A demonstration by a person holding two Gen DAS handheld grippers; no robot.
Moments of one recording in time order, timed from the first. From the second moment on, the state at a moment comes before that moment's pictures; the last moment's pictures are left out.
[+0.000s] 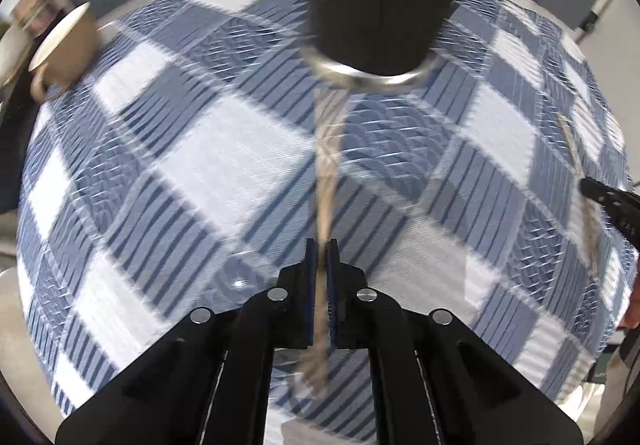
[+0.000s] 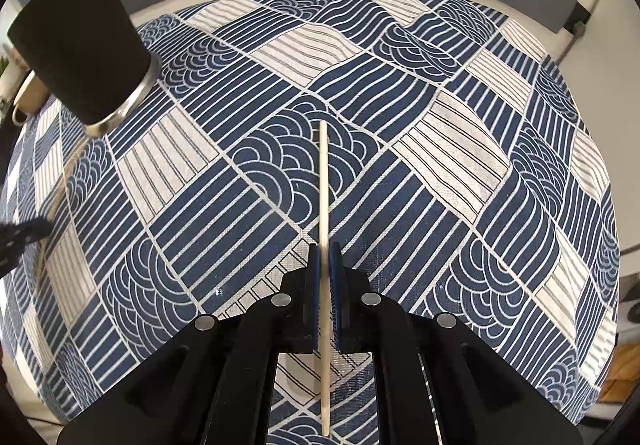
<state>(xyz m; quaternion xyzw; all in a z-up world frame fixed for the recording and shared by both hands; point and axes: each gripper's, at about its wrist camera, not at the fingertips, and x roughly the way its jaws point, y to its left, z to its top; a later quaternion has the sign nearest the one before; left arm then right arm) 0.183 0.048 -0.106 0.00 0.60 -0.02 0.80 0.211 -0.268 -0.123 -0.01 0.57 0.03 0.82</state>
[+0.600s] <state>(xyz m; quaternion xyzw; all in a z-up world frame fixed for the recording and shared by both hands) 0.189 0.143 -0.025 -0.02 0.55 0.05 0.83 0.206 -0.266 -0.034 0.19 0.47 0.12 0.86</state>
